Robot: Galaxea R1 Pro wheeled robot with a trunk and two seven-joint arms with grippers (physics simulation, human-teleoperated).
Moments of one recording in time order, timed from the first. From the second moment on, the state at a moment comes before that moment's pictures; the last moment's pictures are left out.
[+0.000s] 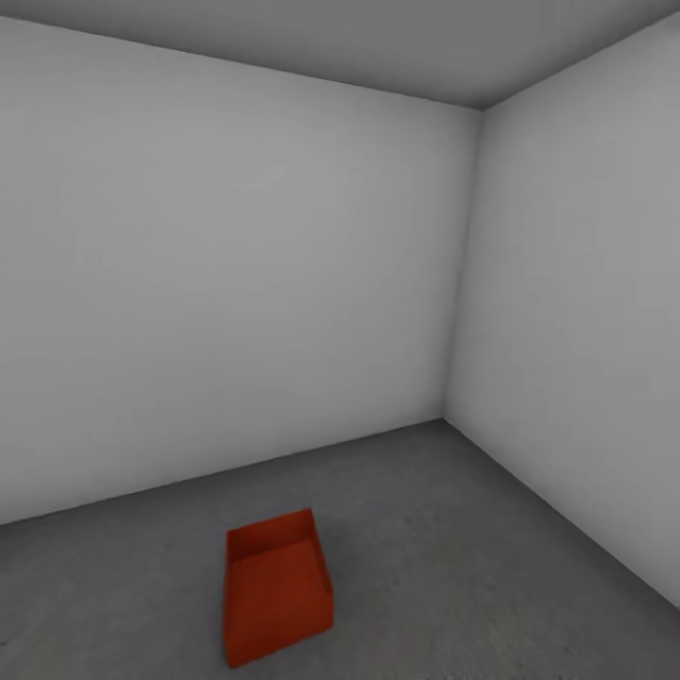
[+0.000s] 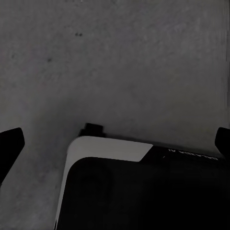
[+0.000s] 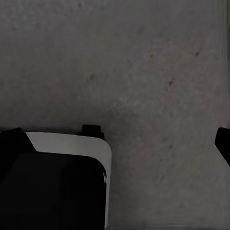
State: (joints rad) left arm -0.22 0.01 0.00 -0.01 0.22 -0.05 -0.01; right arm -0.21 -0.02 -0.06 0.03 0.17 -0.11 -0.10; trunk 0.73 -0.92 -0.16
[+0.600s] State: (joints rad) left arm -0.22 0.01 0.00 -0.01 0.22 -0.05 -0.01; right arm -0.21 -0.02 -0.06 0.03 0.17 -0.11 -0.10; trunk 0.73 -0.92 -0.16
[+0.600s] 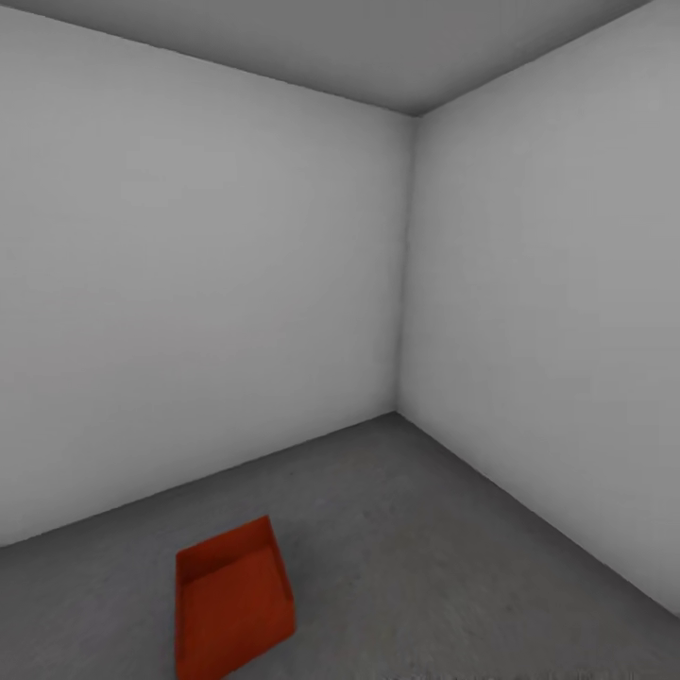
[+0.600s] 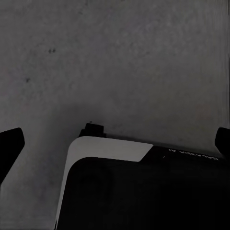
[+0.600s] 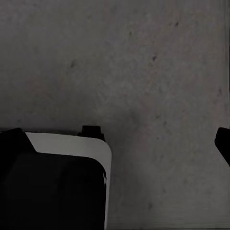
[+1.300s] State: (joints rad) left arm -0.22 0.01 0.00 -0.01 0.22 -0.05 -0.01; right arm -0.21 -0.02 -0.06 0.03 0.17 -0.11 -0.10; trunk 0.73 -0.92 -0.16
